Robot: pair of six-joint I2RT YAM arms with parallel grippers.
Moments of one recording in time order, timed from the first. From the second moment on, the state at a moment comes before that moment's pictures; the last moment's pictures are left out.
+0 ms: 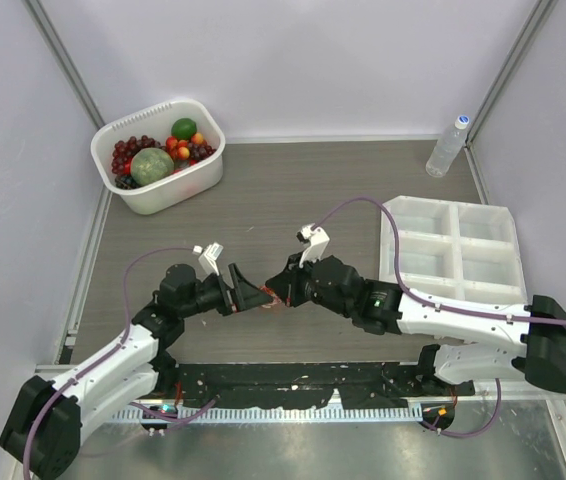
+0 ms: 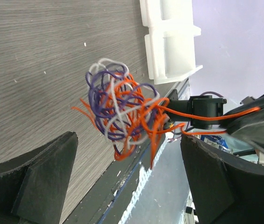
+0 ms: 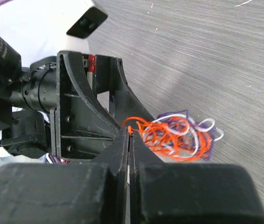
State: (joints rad) left arm -0.51 0.80 0.21 0.22 0.54 -0.95; right arm 1.17 1.18 0.77 0.07 0.25 0.68
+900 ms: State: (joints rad) left arm -0.52 1.13 0.32 0.22 0.34 -1.00; right arm 1.17 1.20 1.11 0.06 0.06 0.66
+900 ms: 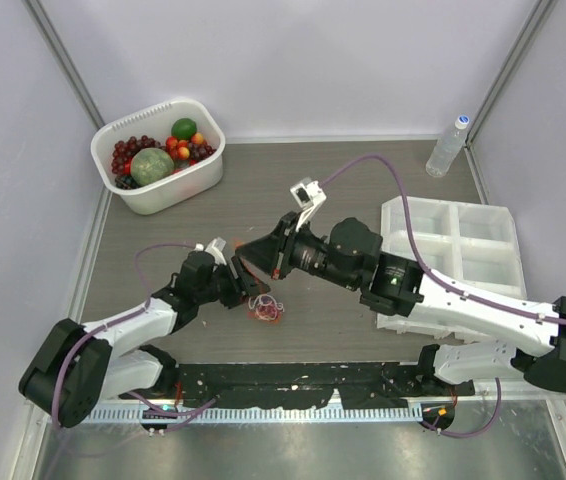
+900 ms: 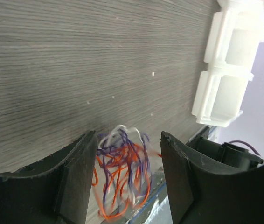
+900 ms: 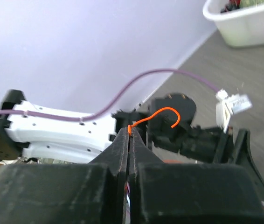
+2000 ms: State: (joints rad) left arm -0.52 1.03 0.09 0.61 0.42 -0.92; right arm 1.17 1.34 1.87 -0.40 0.37 0.24
